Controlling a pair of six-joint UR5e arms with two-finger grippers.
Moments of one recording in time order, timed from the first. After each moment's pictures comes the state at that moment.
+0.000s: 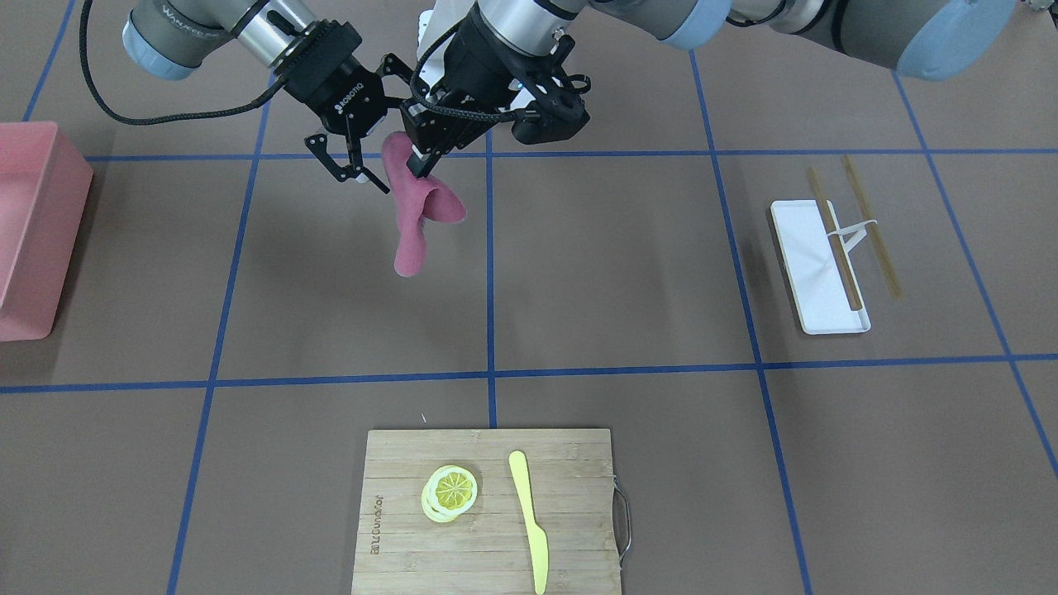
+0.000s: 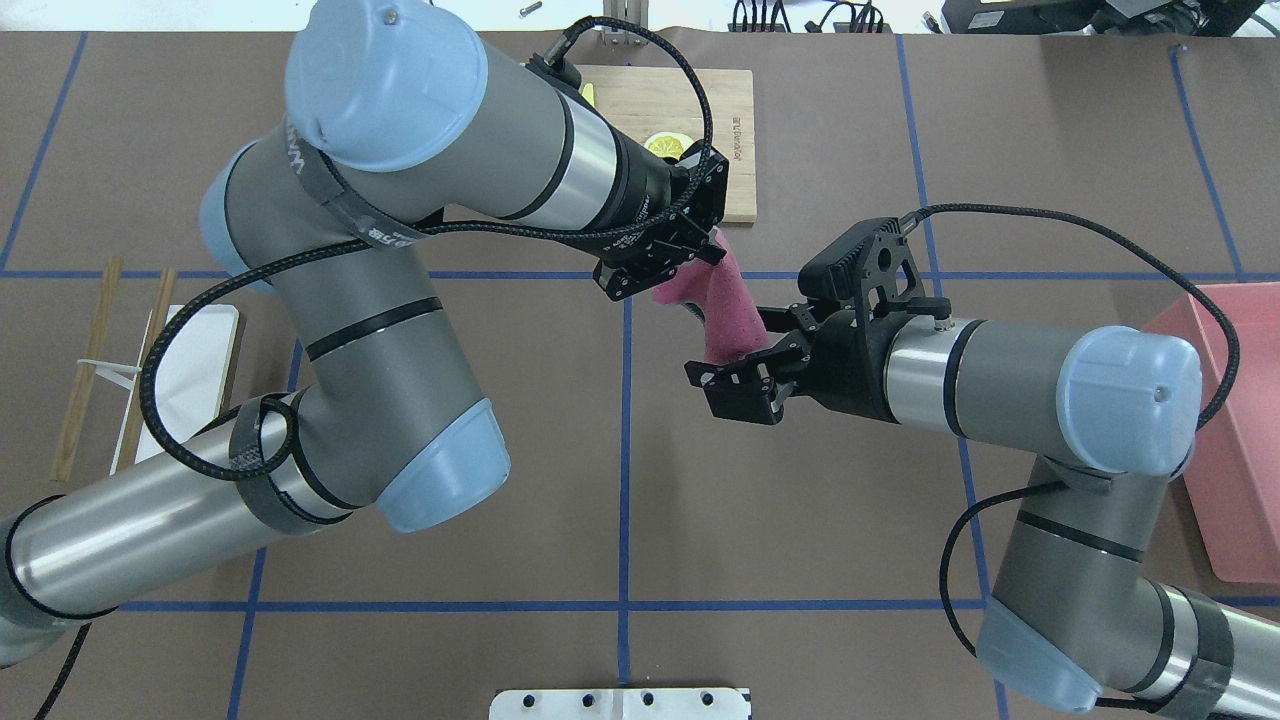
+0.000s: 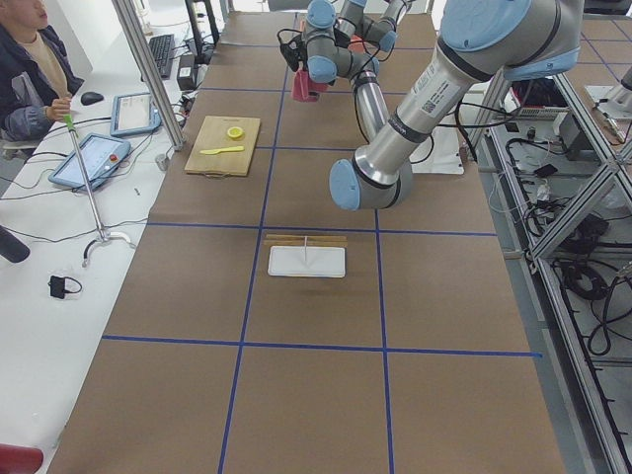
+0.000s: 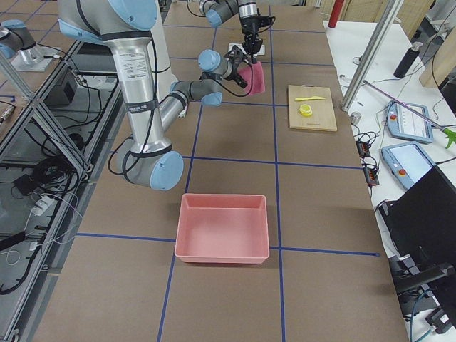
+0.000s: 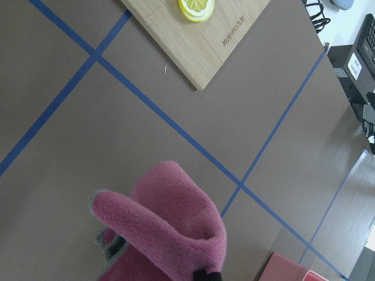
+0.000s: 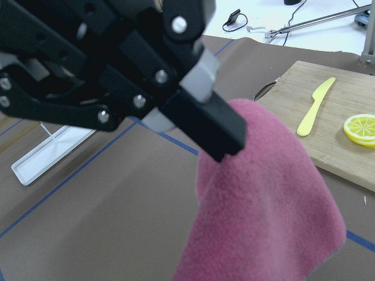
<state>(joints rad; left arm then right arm) -0.62 -2.44 -1.76 -1.90 -1.97 -2.05 0.49 -1.30 2.01 -0.75 1.64 0.75</state>
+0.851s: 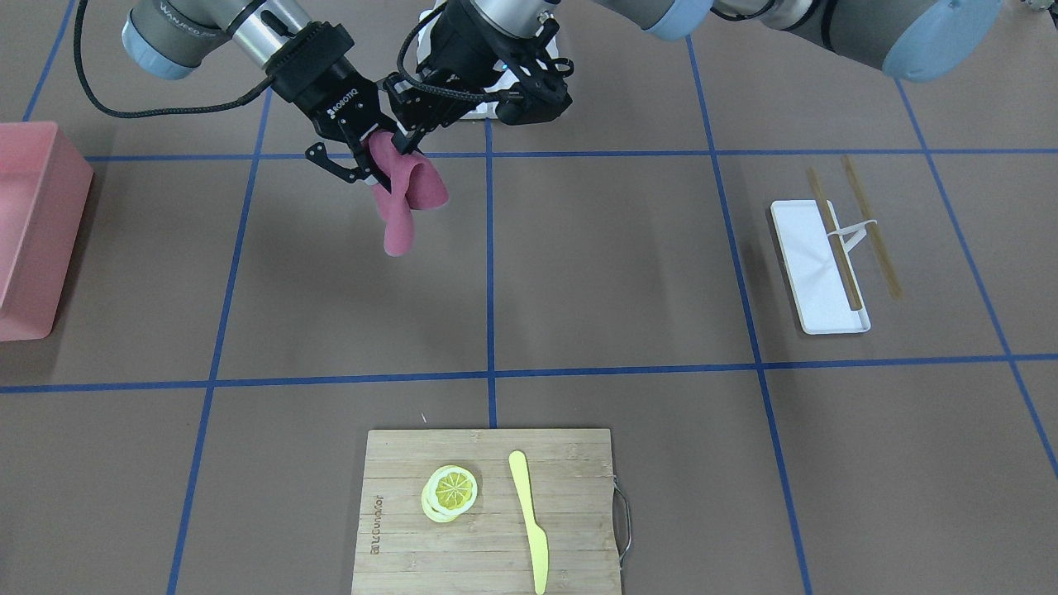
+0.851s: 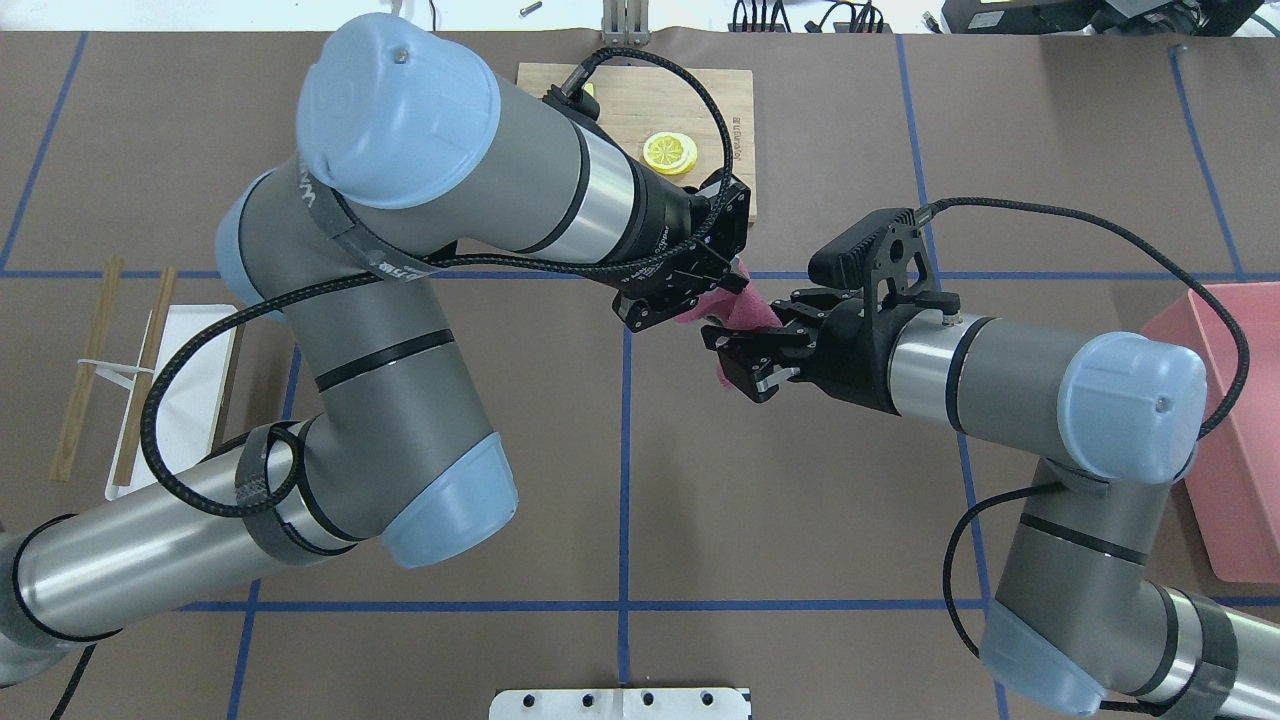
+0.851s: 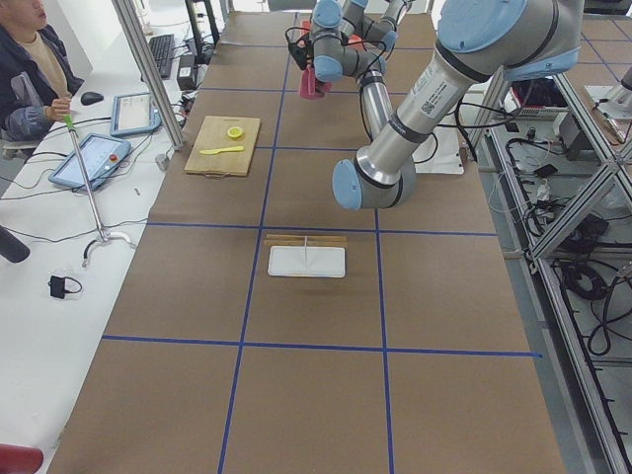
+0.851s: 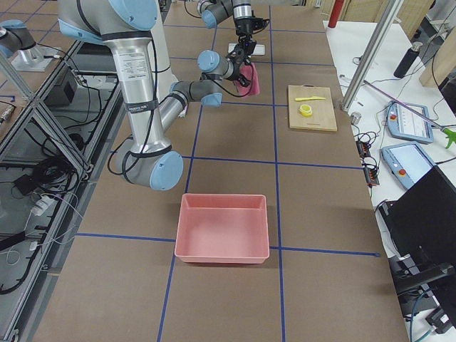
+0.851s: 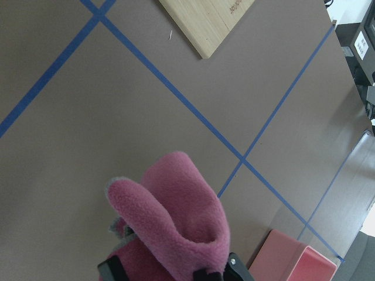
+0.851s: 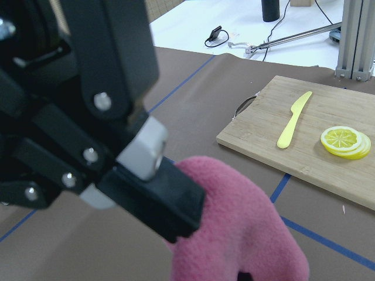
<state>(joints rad) -0.59 -2.44 -1.78 -1.92 -1.97 -2.09 0.48 -1.31 2.02 -0.75 1.58 0.78</state>
